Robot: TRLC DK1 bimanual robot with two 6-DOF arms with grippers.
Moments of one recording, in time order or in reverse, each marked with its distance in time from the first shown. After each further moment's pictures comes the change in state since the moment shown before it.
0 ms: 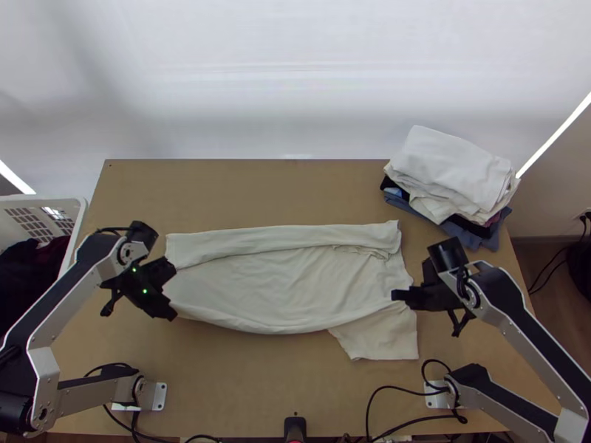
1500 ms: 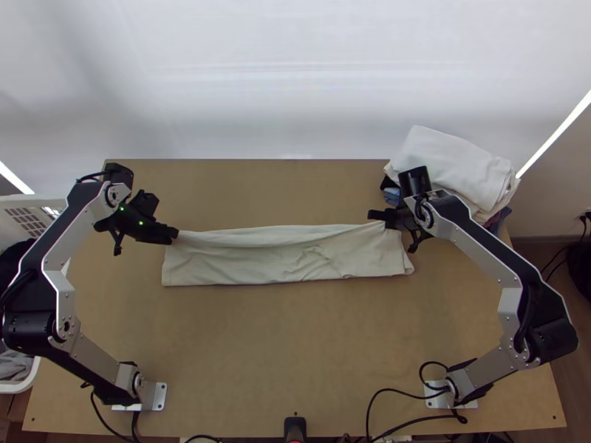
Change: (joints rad) left arm 0.192 0.375 0.415 0.266 0.138 -0.226; right arm -0.053 0.600 0.443 0.398 0.208 0.014
